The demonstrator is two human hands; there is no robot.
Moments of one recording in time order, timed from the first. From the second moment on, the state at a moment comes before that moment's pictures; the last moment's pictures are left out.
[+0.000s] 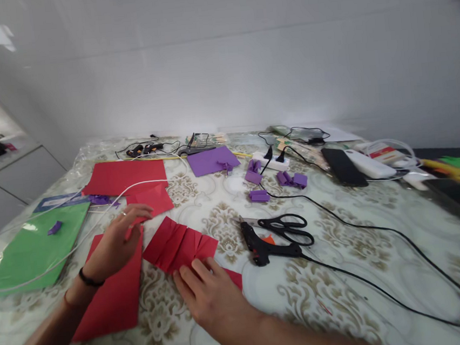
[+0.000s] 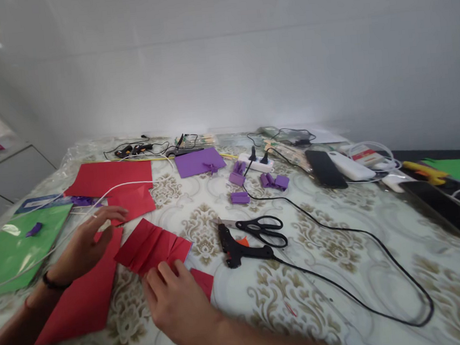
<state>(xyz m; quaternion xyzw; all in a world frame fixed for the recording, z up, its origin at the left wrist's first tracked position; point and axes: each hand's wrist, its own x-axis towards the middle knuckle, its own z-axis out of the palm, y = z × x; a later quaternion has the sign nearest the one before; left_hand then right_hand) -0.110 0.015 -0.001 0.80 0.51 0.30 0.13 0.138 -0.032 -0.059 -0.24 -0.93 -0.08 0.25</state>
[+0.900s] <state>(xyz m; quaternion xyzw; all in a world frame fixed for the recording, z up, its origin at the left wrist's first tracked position) -0.039 0.001 -0.048 0.90 0.42 0.13 0.04 0.303 0.031 -0.070 -0.49 -0.85 0.15 0.16</state>
